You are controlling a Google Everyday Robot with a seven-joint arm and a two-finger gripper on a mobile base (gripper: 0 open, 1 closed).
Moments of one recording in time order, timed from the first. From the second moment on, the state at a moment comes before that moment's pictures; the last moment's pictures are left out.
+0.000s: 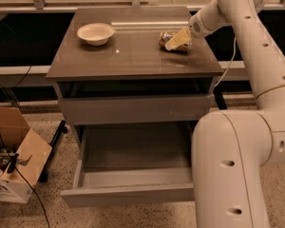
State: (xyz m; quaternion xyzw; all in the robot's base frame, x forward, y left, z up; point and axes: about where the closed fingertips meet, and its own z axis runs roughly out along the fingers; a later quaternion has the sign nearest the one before) arm 0.857 -0.178 0.862 -0.33 0.86 0.09 0.38
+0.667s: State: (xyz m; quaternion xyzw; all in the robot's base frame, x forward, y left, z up) arm 0.860 -0.167 0.855 -0.33 0.86 0.11 0.38
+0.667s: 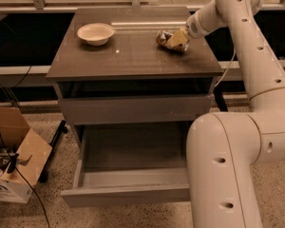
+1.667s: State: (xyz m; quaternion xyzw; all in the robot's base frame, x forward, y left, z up) arm 0.820 -0.137 0.966 -0.42 0.82 0.05 0.39
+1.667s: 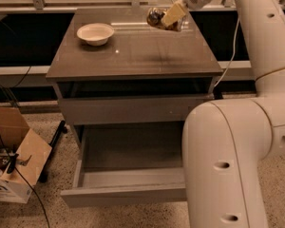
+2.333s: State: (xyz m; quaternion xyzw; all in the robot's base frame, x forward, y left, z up) arm 0.729 -0.121 1.076 -0.46 0.79 -0.03 0.40
